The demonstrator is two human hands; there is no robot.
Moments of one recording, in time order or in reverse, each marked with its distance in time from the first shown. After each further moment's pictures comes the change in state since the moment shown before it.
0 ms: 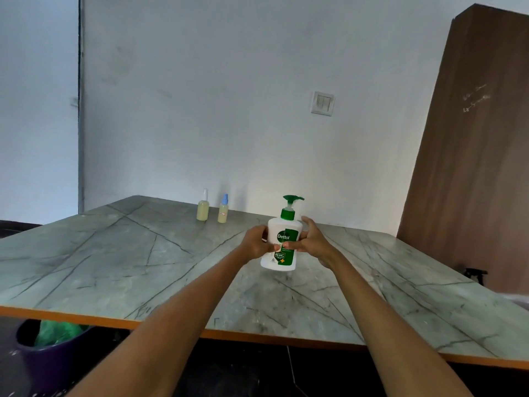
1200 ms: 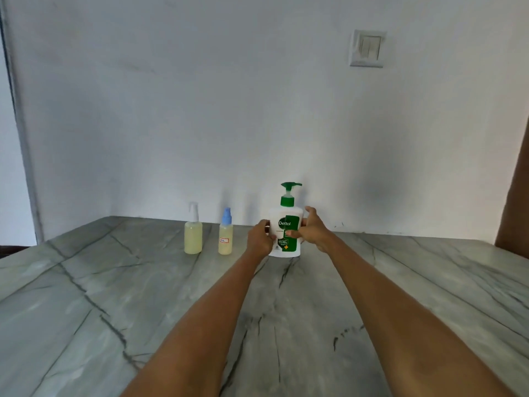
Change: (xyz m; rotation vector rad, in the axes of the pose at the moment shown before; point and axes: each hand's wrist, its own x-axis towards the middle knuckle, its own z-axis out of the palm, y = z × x) left_hand 0.275 -0.148 0.016 0.007 0.221 -0.120; right_hand 0.332 0.060 0.048 -0.024 0.059 0.057
